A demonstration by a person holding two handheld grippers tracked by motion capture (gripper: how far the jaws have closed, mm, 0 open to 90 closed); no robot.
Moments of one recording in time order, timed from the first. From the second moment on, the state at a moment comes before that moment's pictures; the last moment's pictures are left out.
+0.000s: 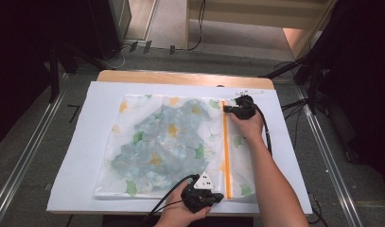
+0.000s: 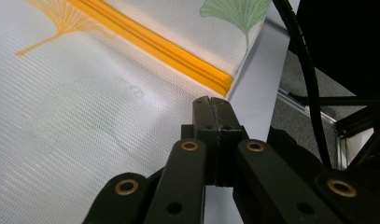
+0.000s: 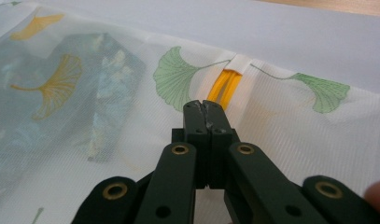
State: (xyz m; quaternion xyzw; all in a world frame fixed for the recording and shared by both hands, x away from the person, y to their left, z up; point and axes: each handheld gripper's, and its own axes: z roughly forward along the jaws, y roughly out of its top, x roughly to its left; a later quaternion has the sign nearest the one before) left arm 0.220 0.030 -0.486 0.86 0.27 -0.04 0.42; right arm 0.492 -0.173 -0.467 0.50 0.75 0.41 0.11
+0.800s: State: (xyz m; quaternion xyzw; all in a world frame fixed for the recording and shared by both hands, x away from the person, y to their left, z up) left arm 0.220 0.030 -0.487 0.86 0.27 -0.05 0.42; right arm 0.530 -0.159 -0.466 0.53 0.75 0.39 0.13
